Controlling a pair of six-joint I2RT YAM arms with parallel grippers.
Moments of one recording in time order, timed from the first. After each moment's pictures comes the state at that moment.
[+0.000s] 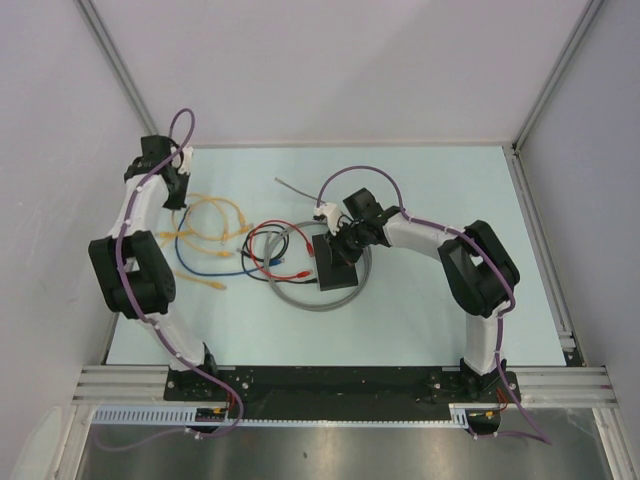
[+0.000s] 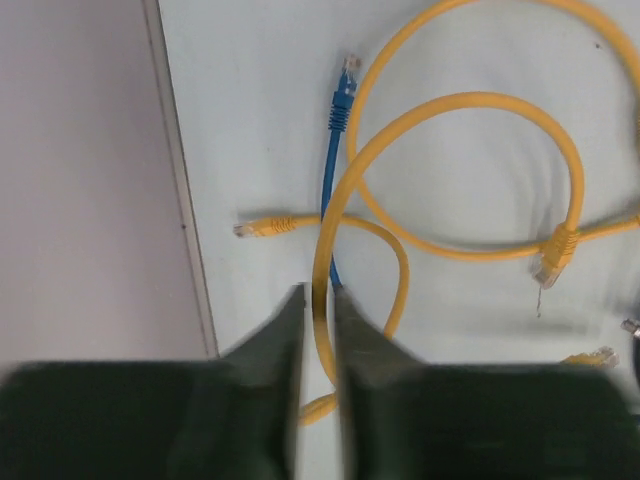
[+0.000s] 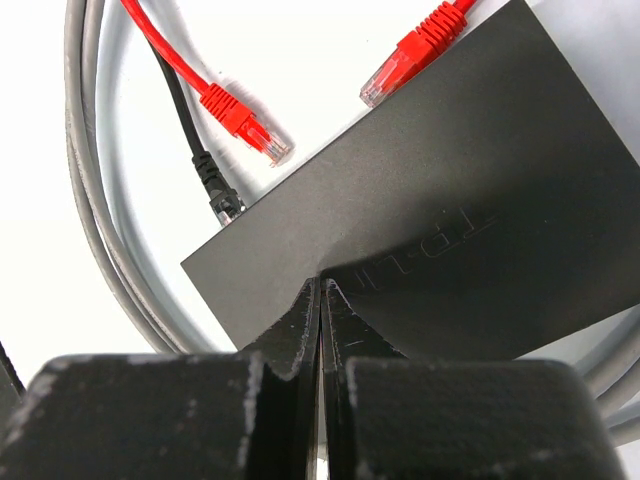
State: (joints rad) left arm 0.19 1.79 1.54 -0.71 -0.11 0.36; right arm 0.64 1.95 1.30 -0.36 -0.52 -0.24
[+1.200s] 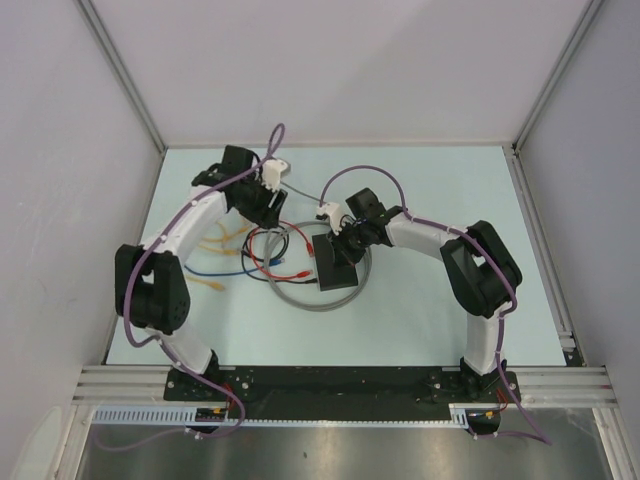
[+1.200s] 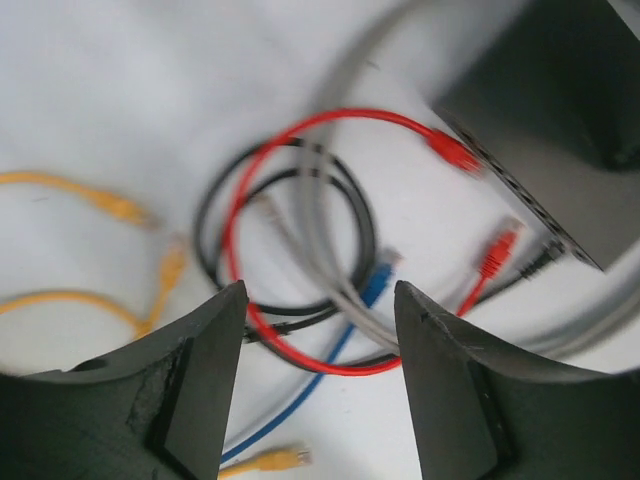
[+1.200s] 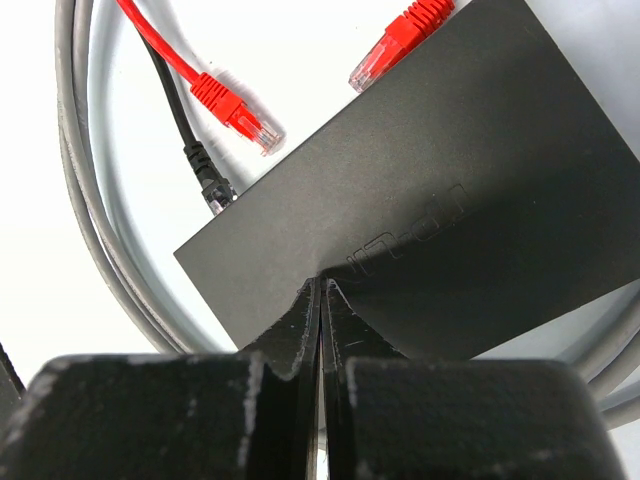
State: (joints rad) left arm -0.26 1.70 1.39 -0.72 0.29 0.35; right arm 0.62 1.93 1.29 -0.36 -0.52 -0.24
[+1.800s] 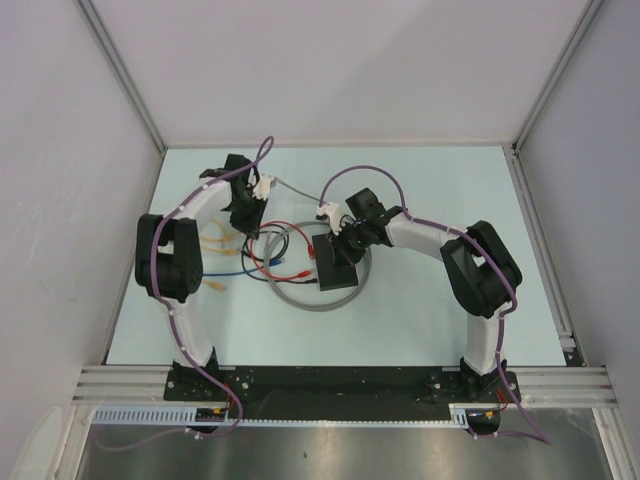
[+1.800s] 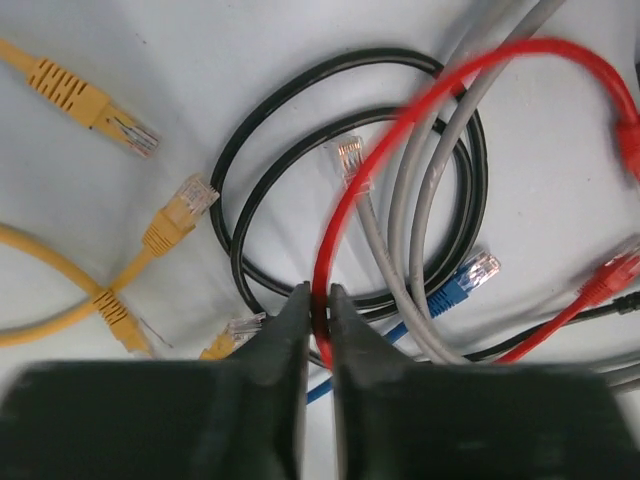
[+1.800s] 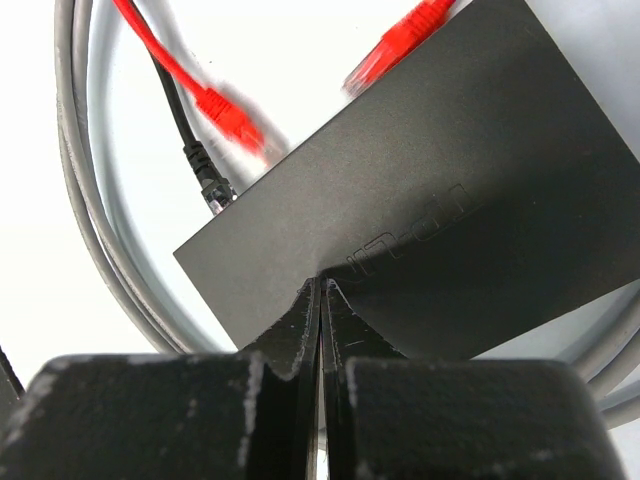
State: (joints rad) left arm -0.16 1.94 1.48 -0.82 0.17 0.21; right arm 0.62 1.93 1.29 -0.36 -0.52 -0.24
